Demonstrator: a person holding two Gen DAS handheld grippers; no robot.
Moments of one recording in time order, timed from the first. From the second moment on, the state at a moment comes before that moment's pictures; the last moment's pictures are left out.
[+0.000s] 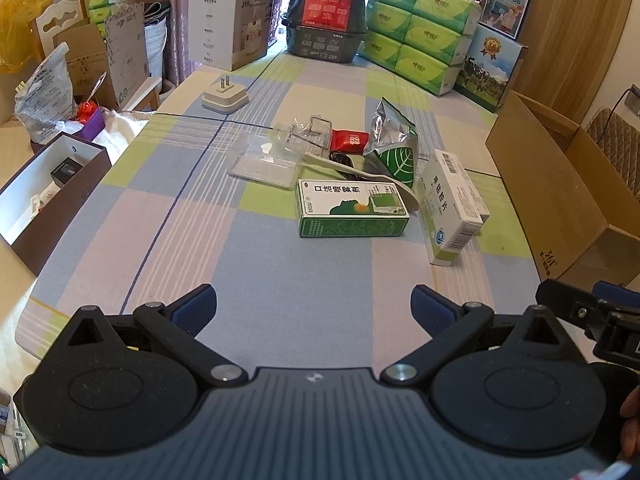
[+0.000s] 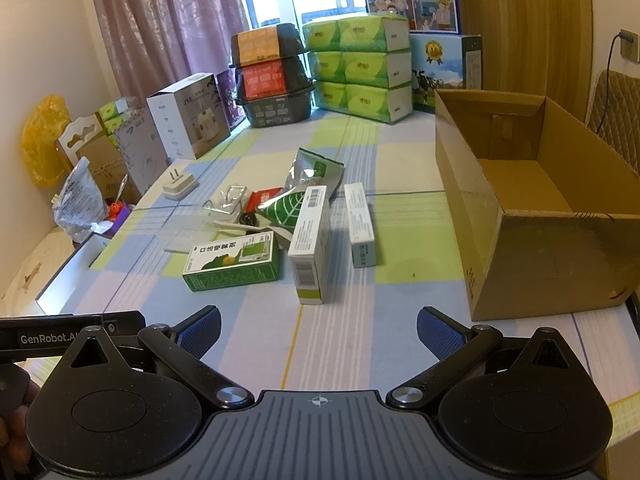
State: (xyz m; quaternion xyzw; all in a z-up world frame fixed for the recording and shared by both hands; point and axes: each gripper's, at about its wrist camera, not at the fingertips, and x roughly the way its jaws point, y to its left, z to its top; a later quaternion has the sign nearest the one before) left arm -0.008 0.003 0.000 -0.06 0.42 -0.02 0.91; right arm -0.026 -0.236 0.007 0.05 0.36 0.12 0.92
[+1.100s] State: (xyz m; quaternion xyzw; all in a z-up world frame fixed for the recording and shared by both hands) left arm -0.003 0.012 -0.002 -0.08 0.43 -0.03 0.90; right arm -0.012 -0.230 0.013 0.05 0.34 0.11 0.93
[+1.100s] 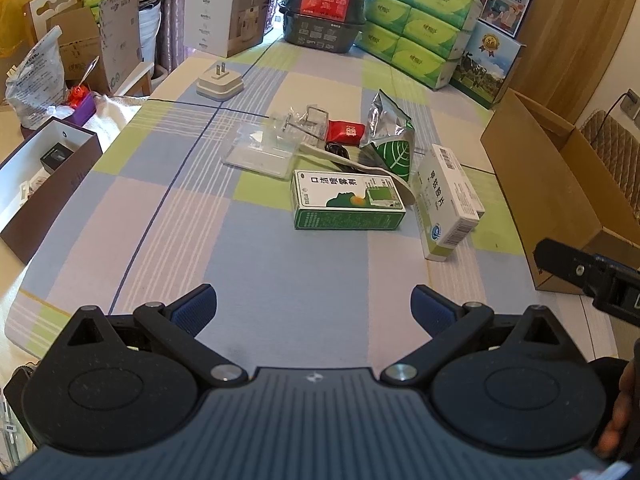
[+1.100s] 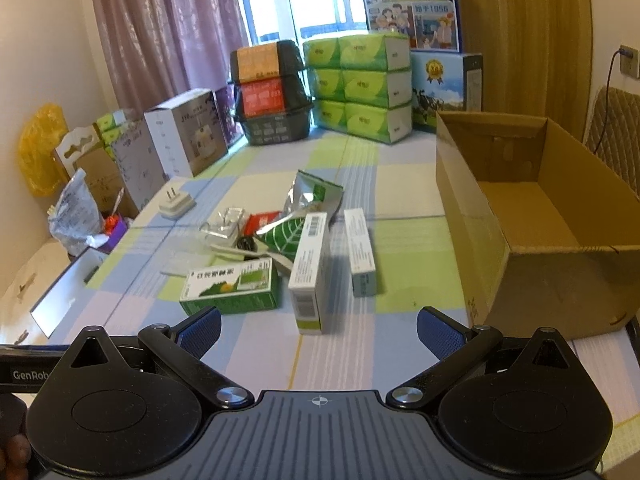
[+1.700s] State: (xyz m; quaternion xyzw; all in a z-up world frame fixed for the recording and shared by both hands) left arm 0.014 0.003 -0.008 0.00 0.45 -0.05 0.89; right arm 0.004 -0.241 0.009 0.06 0.35 0.08 0.93
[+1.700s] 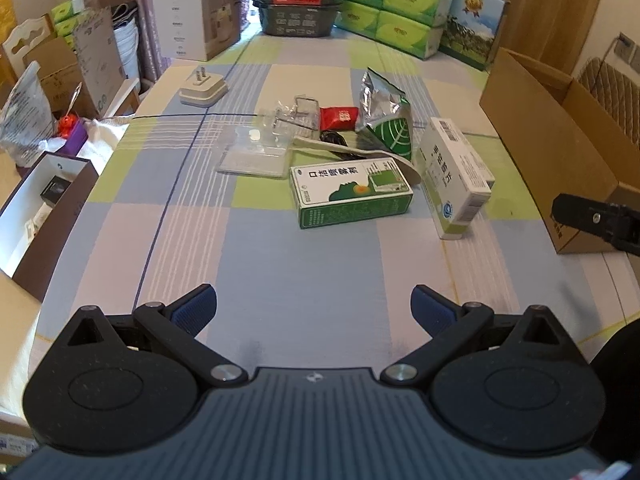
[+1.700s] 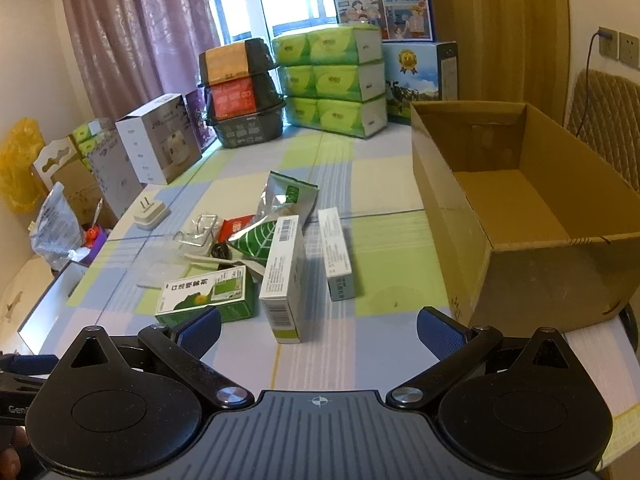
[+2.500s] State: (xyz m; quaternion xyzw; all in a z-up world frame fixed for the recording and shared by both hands) left arm 0.057 0.010 -0.025 0.04 0.45 -0.09 0.89; right arm 0.029 -0.221 -0.006 0.03 0.36 0.11 0.93
